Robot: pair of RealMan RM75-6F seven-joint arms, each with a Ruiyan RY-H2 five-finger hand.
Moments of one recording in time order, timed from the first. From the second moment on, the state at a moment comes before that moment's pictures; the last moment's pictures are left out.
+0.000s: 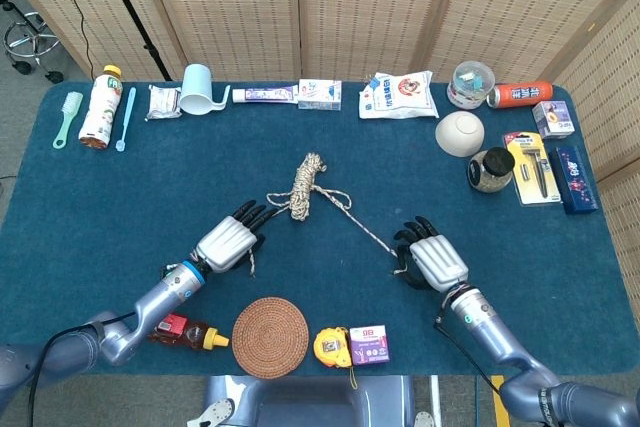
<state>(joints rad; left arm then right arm) -0.78 -1.72 0.01 -1.01 1.59 0.96 0.03 0.56 -1.50 0.05 -1.36 -1.43 1.01 0.02</state>
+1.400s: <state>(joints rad) -0.73 -1.56 0.00 -1.15 1.54 1.02 -0.04 0.56 -1.47 0.06 -1.41 -1.42 1.02 -0.04</state>
